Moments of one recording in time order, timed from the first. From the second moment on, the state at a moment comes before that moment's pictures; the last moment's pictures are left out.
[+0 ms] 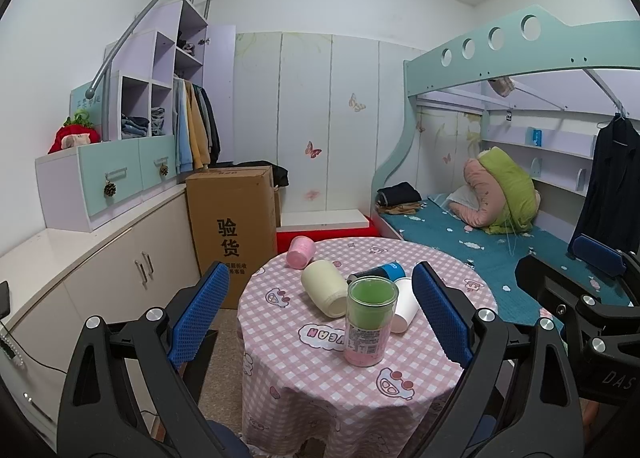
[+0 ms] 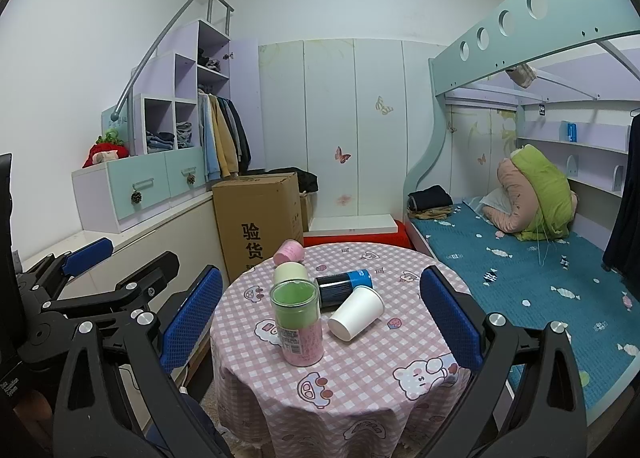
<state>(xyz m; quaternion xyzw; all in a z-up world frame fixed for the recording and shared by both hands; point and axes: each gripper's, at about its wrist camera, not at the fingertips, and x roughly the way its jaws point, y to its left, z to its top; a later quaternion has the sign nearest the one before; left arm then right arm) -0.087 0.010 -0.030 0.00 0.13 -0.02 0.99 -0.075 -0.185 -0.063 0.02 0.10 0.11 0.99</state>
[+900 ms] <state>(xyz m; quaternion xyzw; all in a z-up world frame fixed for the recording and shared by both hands) -0.077 0.011 -0.037 0.01 0.13 -0.02 0.99 -0.068 -0.182 -0.070 0.02 0.11 0.11 0.99</state>
